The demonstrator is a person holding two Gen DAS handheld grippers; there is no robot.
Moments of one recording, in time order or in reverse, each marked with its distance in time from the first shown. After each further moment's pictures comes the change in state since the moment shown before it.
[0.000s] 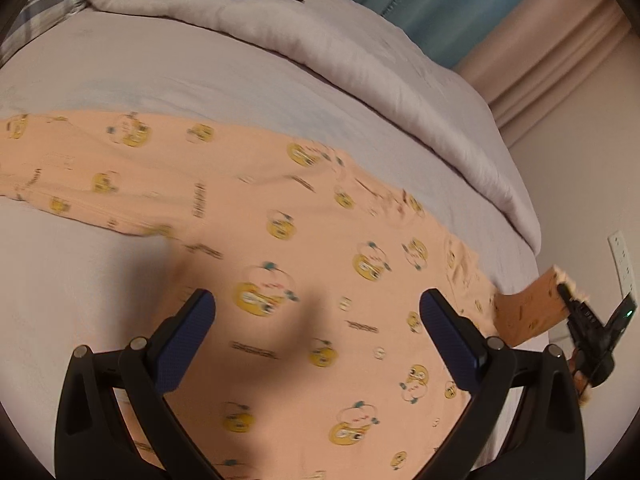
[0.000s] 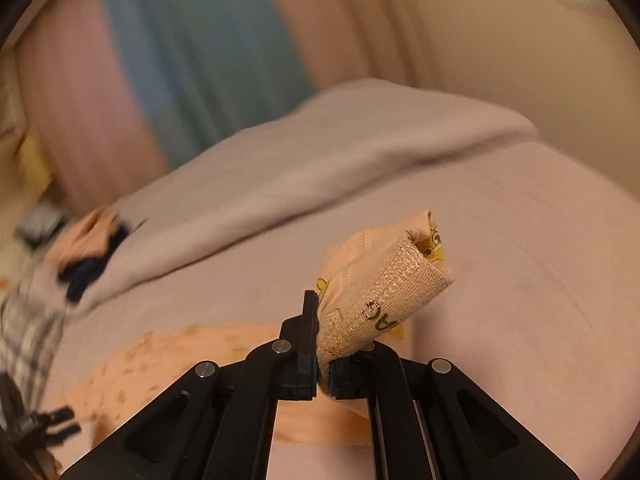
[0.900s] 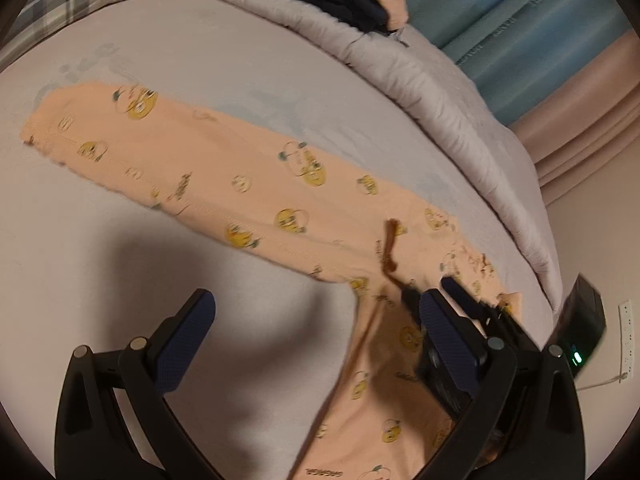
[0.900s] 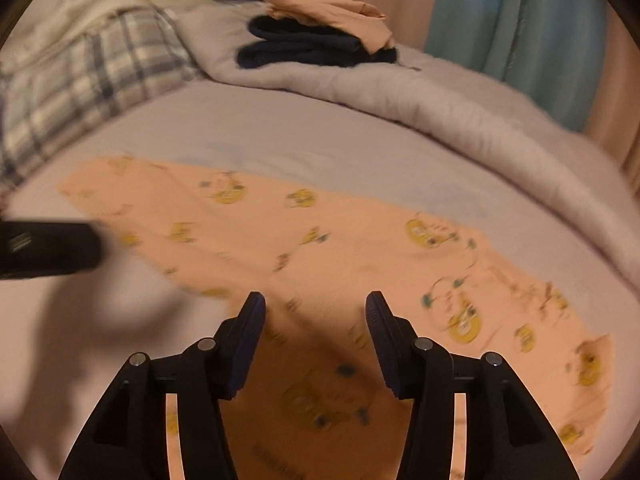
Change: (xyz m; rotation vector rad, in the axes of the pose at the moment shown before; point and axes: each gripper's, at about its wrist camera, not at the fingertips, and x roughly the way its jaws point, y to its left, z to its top) left arm -0.050 0.120 0.020 -0.159 -0.076 0.074; right arm 0.110 0.306 -0.145 -0.729 0.296 0.320
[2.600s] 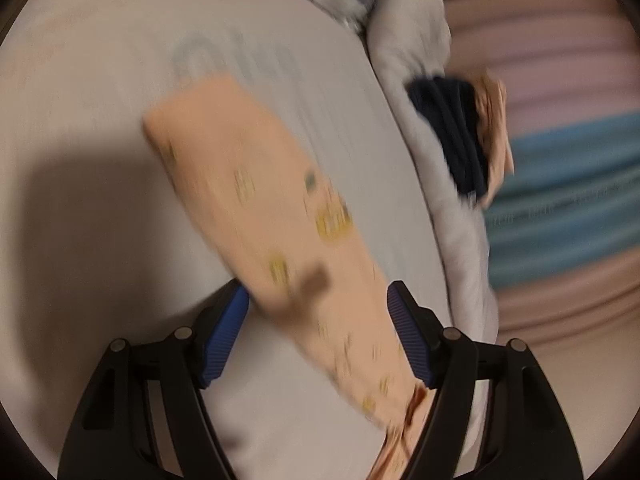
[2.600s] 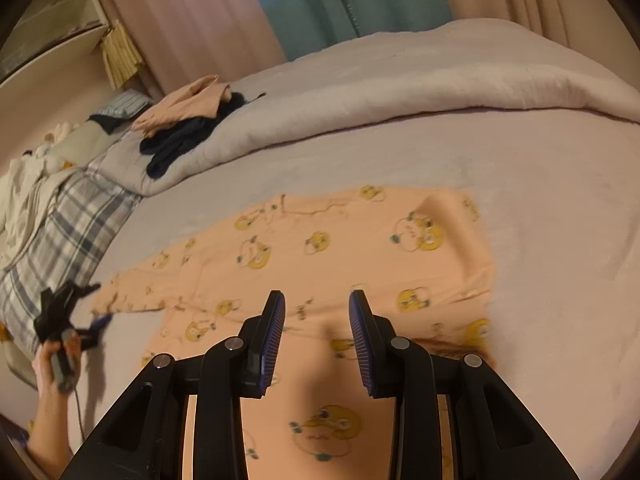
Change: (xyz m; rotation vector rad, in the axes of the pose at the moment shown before) left arm -0.012 0.187 0.057 -0.573 -0.262 -0.121; right arm -0.109 -0.145 -0.106 0.549 -0.108 0.031
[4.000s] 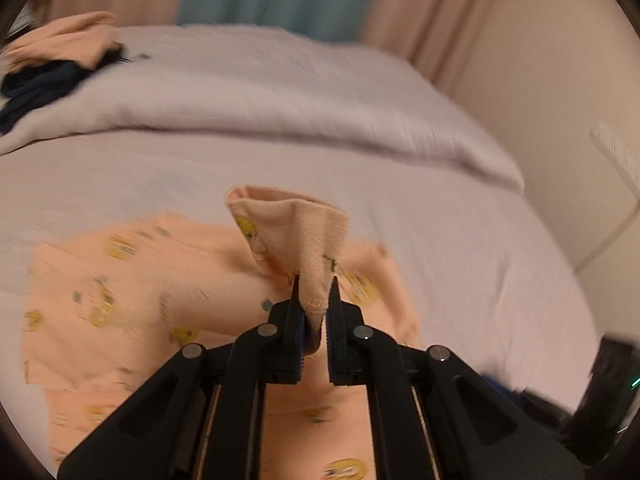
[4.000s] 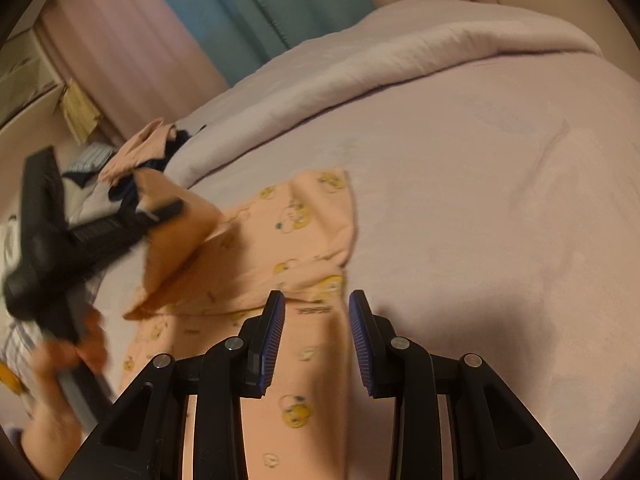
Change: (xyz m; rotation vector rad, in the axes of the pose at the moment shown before) left arm 0.099 -0.291 -0.403 1.166 0.371 -0.095; right arm -0.048 -0.102 -0.032 0.233 -0.051 -0.033
